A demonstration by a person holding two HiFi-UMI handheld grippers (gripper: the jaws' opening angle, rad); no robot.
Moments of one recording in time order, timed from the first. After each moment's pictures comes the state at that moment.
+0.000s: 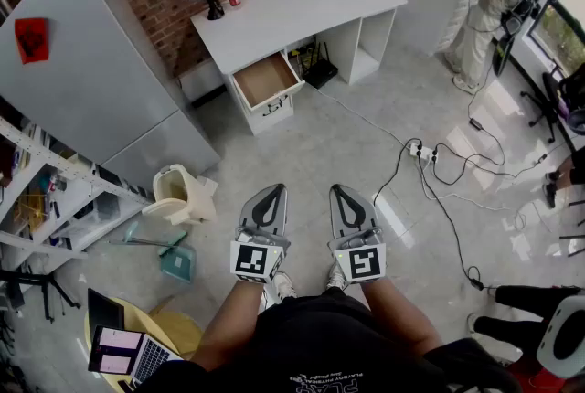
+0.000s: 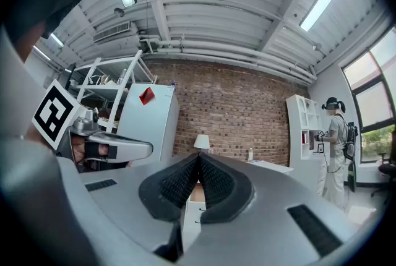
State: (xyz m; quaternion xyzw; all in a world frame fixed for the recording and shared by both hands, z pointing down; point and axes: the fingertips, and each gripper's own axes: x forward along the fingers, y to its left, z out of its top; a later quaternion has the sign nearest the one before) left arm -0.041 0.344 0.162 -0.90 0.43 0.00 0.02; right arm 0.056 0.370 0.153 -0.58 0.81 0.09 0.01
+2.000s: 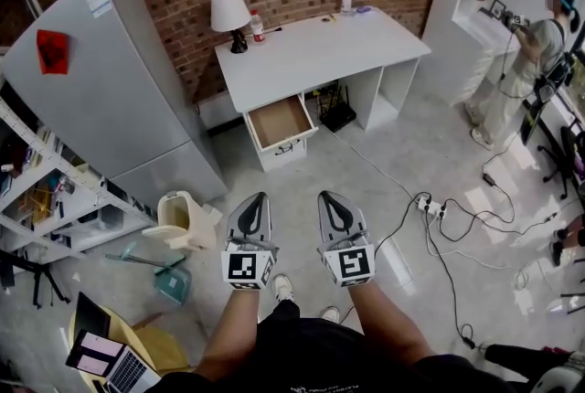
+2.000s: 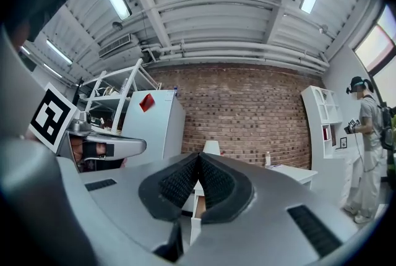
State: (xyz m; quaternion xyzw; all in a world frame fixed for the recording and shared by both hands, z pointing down) left arm -0.055 0.245 0.135 -0.83 0.55 0.01 0.06; right arm 0.068 0.252 0.140 -0.52 0.85 0.07 0.03
